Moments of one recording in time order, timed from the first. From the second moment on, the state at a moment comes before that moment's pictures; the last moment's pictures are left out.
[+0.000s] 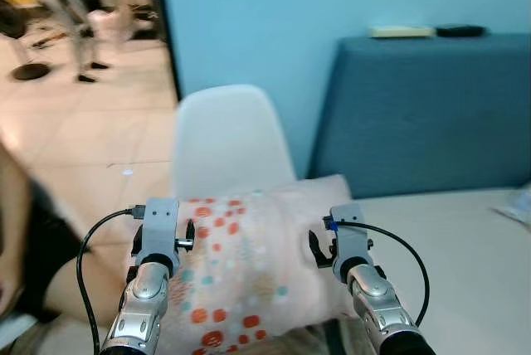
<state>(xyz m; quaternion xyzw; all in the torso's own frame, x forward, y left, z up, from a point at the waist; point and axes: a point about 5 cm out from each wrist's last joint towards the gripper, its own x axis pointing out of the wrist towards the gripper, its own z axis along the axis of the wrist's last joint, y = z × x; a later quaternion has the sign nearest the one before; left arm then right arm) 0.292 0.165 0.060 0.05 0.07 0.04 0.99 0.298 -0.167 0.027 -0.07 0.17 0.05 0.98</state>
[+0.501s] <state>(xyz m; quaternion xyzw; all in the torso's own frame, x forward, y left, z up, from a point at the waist) 0.294 0.158 0.064 0.05 0.06 0.04 1.00 0.285 -0.160 0.019 -0.03 0.19 0.04 0.98</state>
